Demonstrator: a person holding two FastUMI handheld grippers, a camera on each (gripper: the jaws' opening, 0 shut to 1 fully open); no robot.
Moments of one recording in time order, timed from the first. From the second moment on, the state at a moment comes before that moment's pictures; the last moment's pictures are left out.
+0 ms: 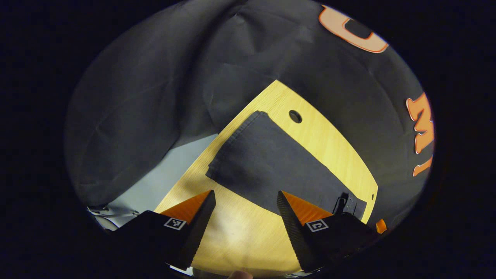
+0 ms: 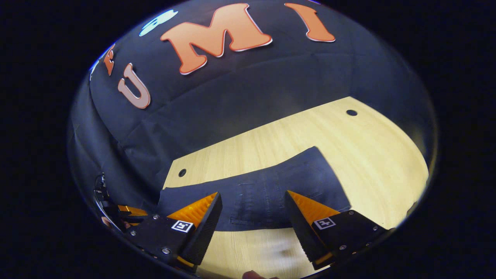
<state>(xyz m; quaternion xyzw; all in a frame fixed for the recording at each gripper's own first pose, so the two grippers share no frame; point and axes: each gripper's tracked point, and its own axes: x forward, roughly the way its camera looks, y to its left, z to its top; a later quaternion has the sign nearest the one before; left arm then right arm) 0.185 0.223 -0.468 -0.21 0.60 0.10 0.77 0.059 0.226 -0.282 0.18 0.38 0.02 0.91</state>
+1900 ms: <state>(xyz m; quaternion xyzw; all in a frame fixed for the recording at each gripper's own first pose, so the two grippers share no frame) 0.259 0.246 -0.372 -0.14 0.47 0.06 0.87 0.059 0.131 -0.227 0.17 0.32 0.03 0.93</state>
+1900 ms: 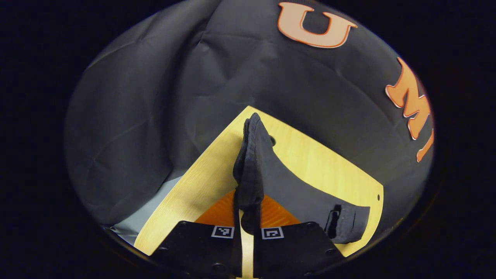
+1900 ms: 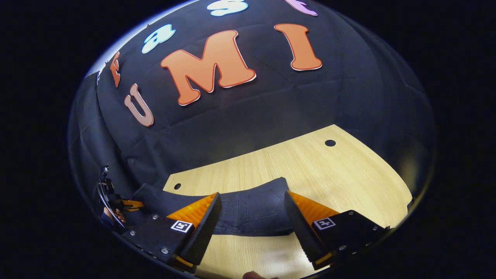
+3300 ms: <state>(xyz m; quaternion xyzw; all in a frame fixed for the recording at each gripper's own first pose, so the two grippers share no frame) 0.191 0.006 -0.189 -0.08 0.44 -0.22 0.87 0.082 0.045 -0.241 0.18 0.32 0.05 0.93</state>
